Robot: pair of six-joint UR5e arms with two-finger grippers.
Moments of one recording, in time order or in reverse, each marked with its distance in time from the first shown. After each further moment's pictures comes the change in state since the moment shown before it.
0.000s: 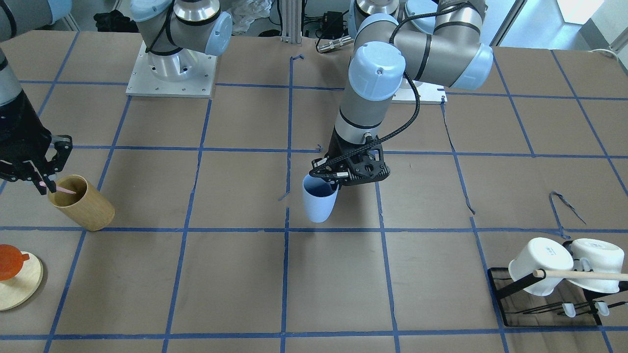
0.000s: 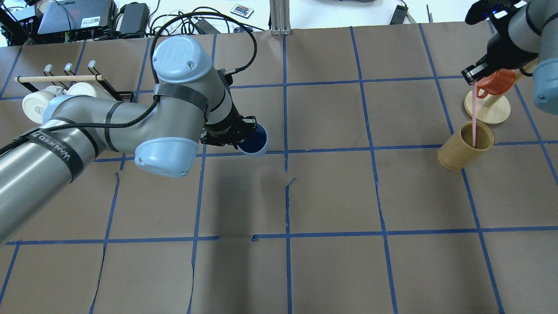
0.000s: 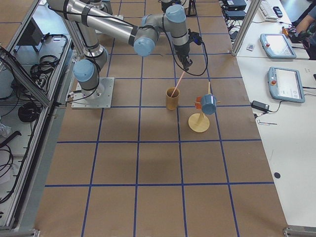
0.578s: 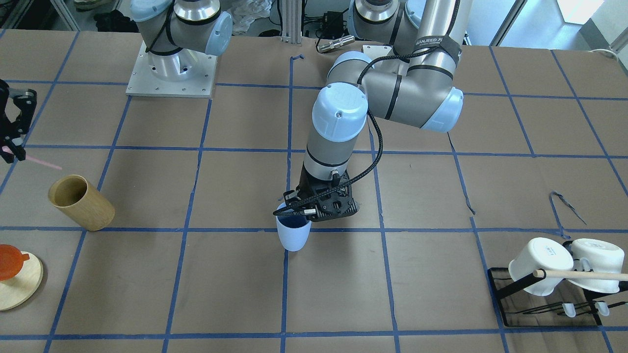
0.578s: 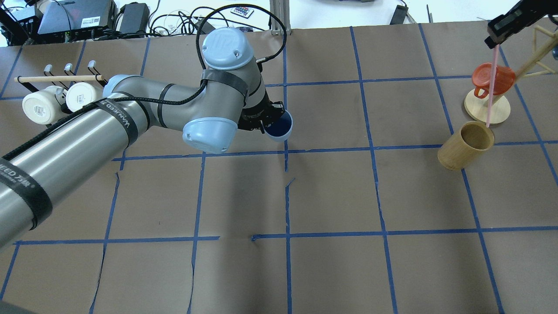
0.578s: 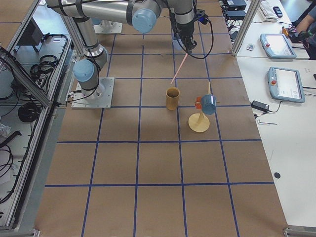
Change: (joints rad) left arm -0.057 -0.180 0.155 0.041 0.006 -0.052; right arm 0.006 -0.008 -0.260 0.301 0.047 0.023
